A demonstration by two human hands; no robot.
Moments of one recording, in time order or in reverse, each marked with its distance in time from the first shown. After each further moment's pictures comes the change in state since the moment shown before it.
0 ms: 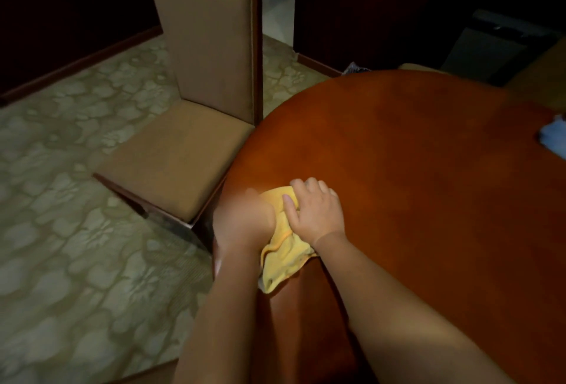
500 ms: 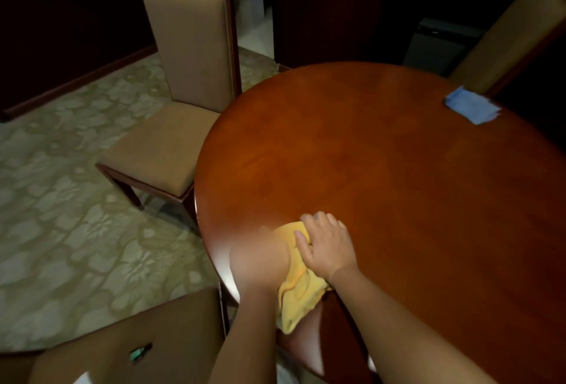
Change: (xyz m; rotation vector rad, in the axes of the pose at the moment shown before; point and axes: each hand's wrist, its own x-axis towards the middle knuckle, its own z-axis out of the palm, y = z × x) left_hand -0.194 0.104 -0.109 -0.022 -0.172 -0.020; right_hand -0.232 0.039 -0.066 -0.017 -0.114 0.028
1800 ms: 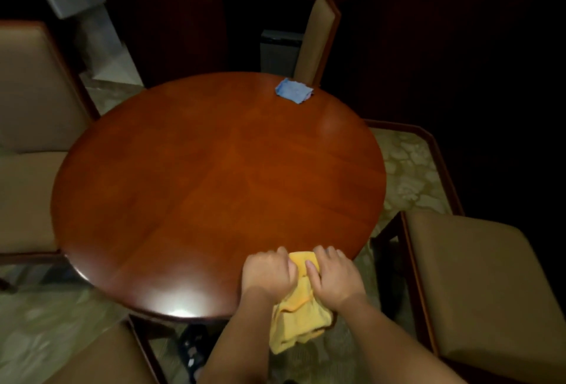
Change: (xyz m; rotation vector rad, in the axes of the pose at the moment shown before) left_hand -0.127 0.184 -0.045 0.000 -0.485 0.728; right_hand -0.263 0.113 -0.073 -0.094 -0.083 0.501
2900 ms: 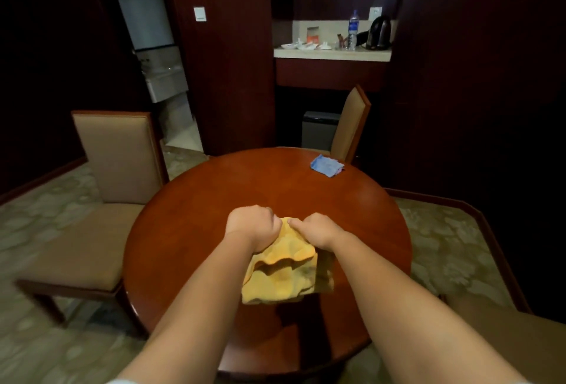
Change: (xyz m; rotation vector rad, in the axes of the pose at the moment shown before) left_hand 0.044 -0.070 -0.203 0.066 0.182 -0.201; right_hand 0.124 -0.064 -0.189 0.483 -0.234 0.013
